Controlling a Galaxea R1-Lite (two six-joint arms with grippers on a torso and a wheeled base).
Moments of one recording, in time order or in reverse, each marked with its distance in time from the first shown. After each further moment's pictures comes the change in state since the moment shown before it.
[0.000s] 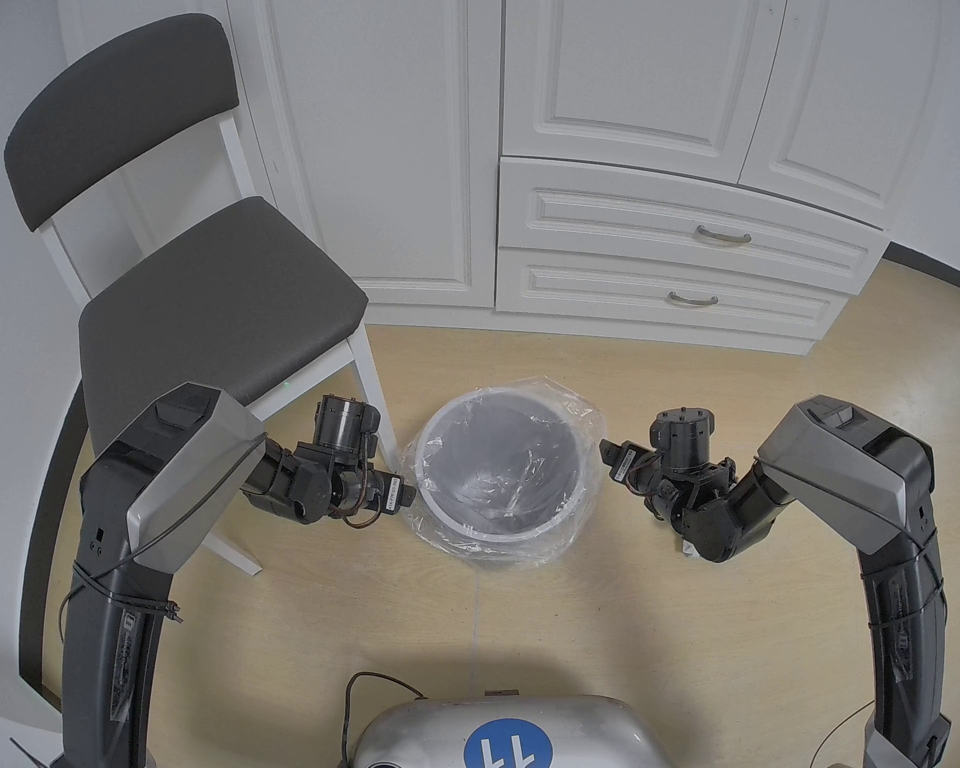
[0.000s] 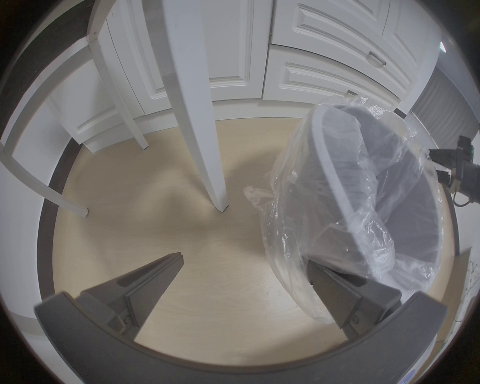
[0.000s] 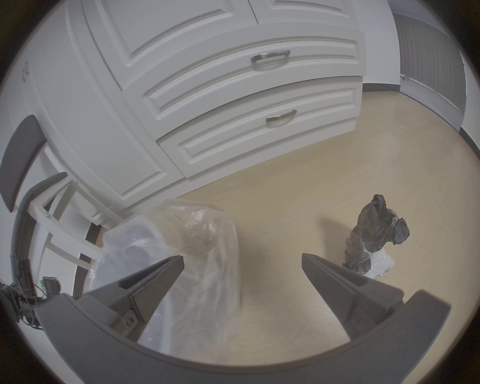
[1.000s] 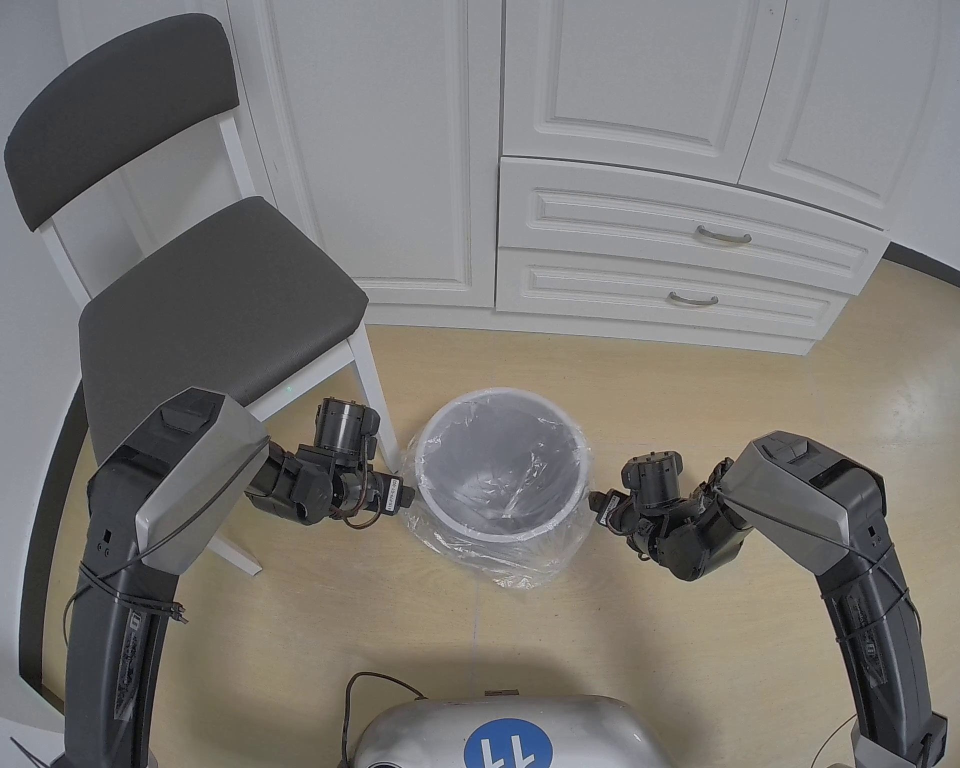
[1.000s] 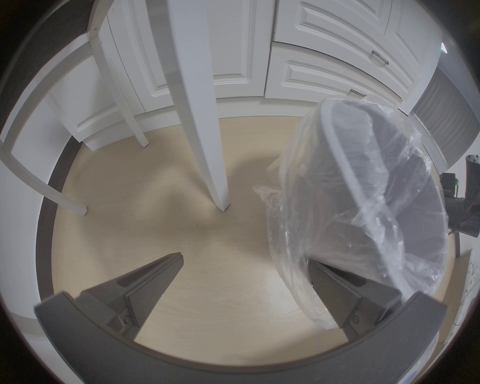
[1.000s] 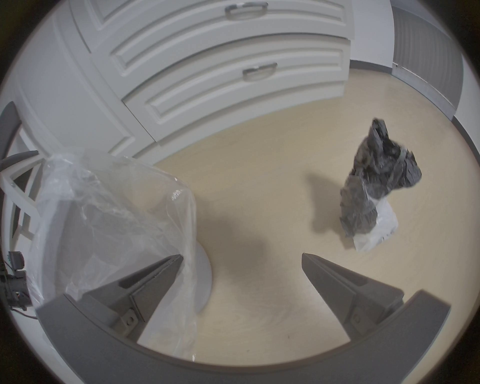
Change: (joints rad) left arm 0.007 0.028 -0.029 0.001 0.000 -0.002; right arm -0.005 0.195 -0.148 0.157 0.006 0.088
